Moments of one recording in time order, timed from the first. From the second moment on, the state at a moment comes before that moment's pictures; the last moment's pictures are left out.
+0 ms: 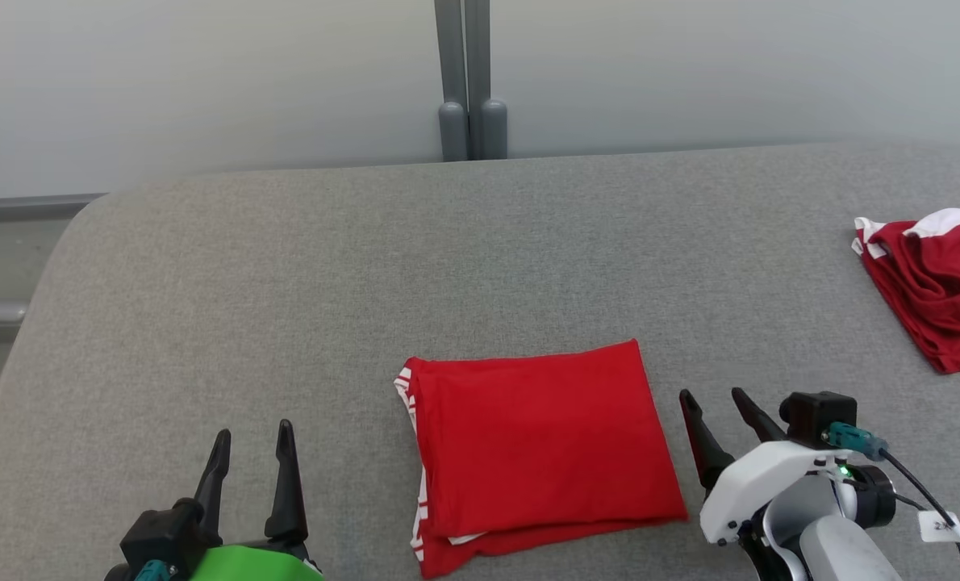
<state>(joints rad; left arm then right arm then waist) 0.06 0.07 -0.14 0.18 -0.37 0.00 -0.26 -0.13 -0.05 0.08 0.37 0.29 0.13 -0.05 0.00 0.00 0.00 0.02</state>
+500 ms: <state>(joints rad) 0.03 0.06 -0.13 0.19 -0.35 -0.01 -0.26 -0.29 -0.09 0.17 0.62 0.35 0.13 0.07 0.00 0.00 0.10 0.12</state>
